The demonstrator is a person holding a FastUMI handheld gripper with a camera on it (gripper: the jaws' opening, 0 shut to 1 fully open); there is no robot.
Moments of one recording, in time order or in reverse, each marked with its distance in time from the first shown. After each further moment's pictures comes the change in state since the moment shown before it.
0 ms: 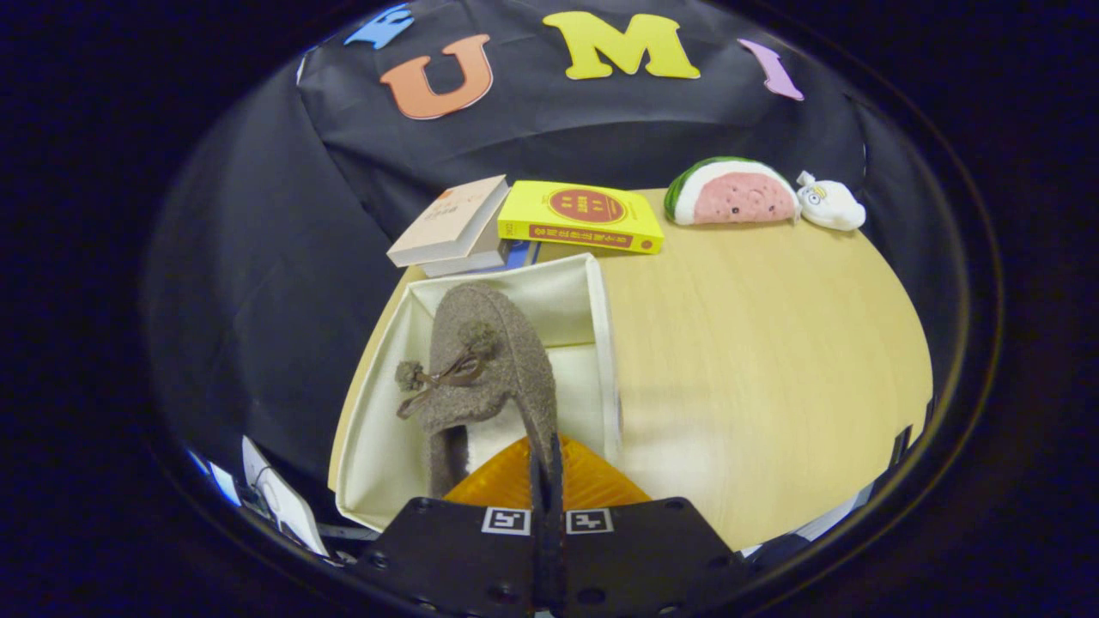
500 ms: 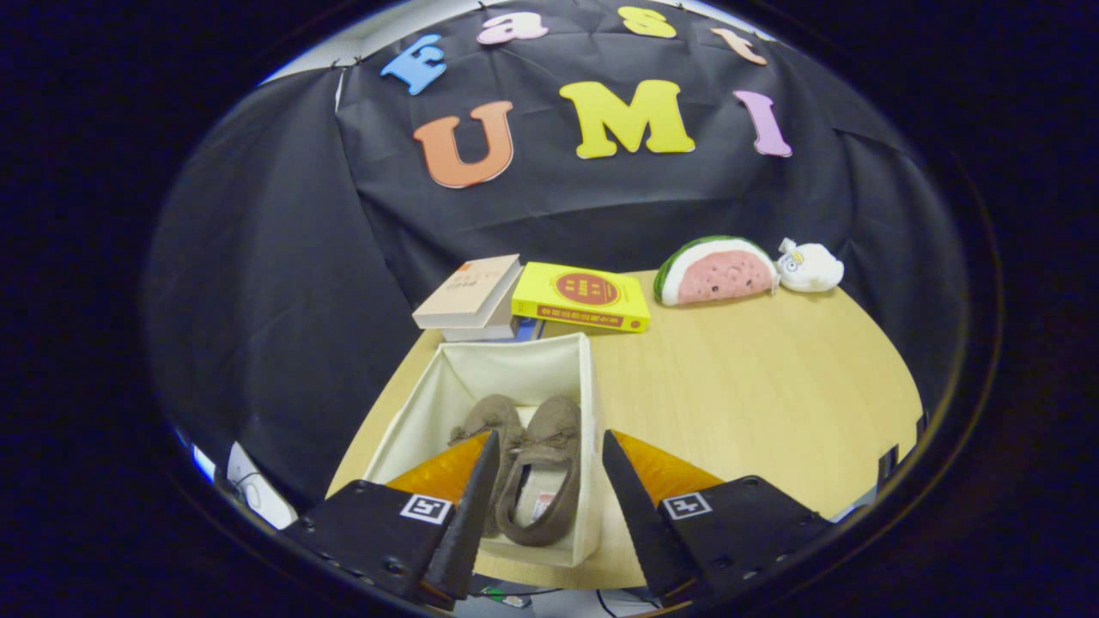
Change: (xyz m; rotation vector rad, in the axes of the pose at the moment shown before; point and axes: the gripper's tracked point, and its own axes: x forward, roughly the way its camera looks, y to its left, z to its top) arm -0.070 -0.006 0.026 -0.040 -0.317 0.010
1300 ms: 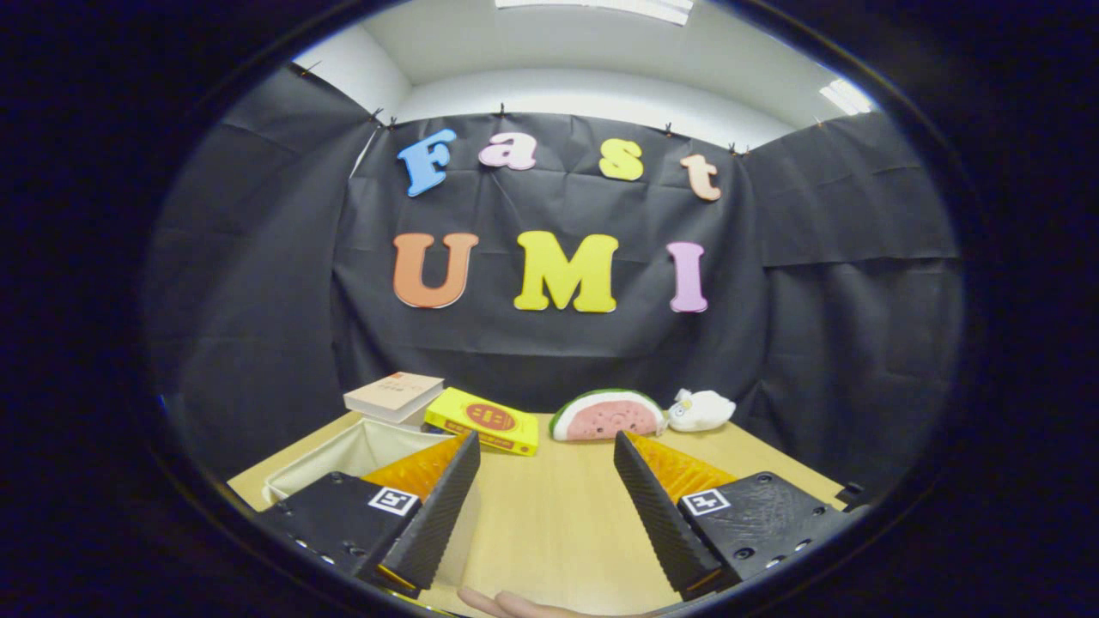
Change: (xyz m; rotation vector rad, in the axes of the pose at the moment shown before) arm -0.112 -0.109 0.041 -0.161 -0.575 -0.272
